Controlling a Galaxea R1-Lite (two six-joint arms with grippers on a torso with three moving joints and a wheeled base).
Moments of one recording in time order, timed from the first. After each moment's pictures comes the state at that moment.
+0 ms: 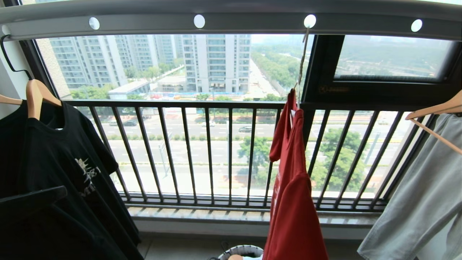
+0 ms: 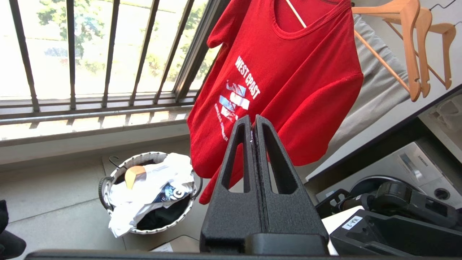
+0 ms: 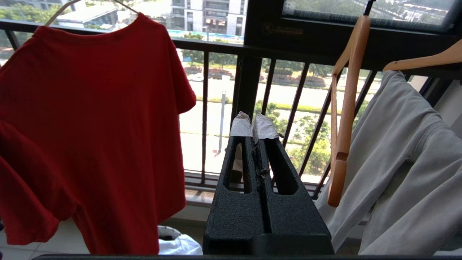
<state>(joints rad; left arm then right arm) -0.23 0.72 -0.76 0.16 -0.42 -0.42 0.23 0.51 -0.90 0.34 -0.20 -0.06</state>
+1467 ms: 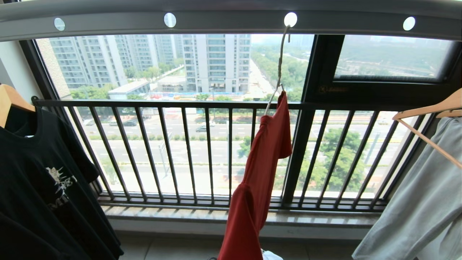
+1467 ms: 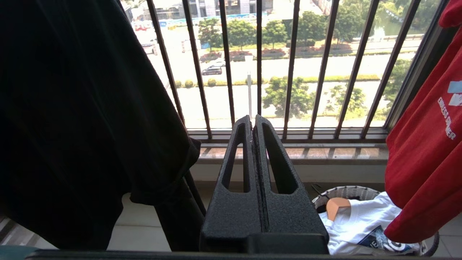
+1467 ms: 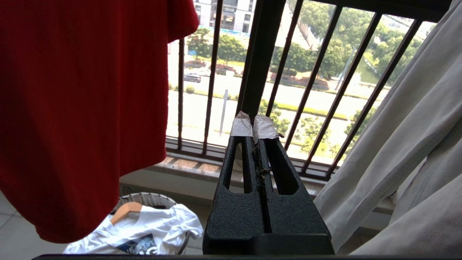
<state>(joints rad) 0.00 0.00 -0.01 0.00 0.01 0.05 0.01 0.00 -0.01 -0.06 0.07 -0.10</state>
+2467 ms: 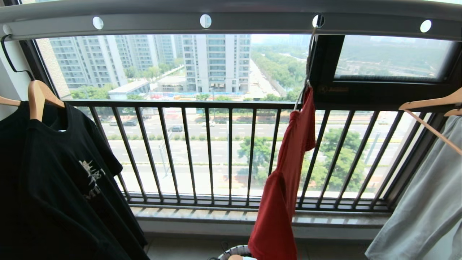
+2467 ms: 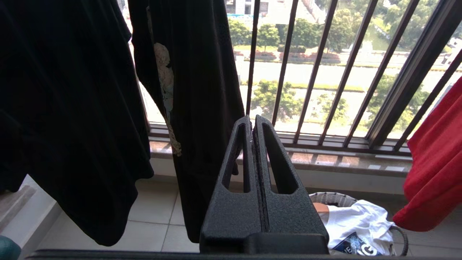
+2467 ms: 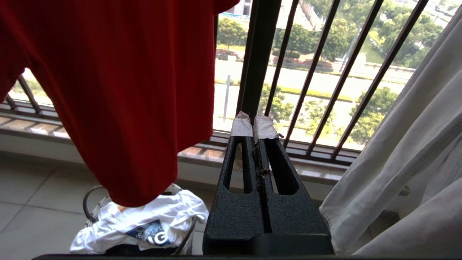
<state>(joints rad) 0.00 0.00 0.00 0.00 0.01 -0.04 0.01 0.00 -0.01 0.02 0.05 -0.08</state>
